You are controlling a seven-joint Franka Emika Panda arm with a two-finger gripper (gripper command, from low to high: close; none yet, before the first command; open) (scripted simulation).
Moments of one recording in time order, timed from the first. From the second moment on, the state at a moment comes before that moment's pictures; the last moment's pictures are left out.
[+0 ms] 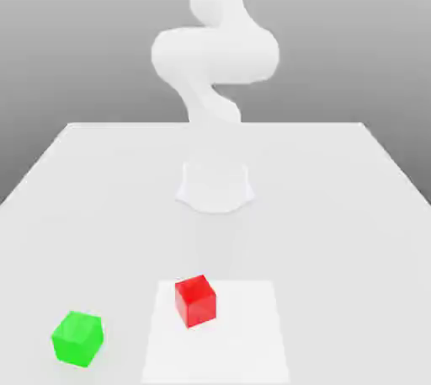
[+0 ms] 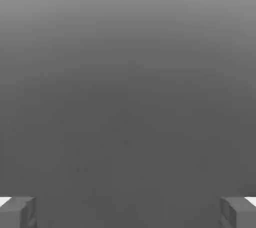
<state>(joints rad) -0.05 -0.74 0.06 -2.33 -0.03 2.33 0.89</state>
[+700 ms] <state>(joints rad) -0.38 -0.22 0.31 -2.62 -0.23 2.61 1.63</state>
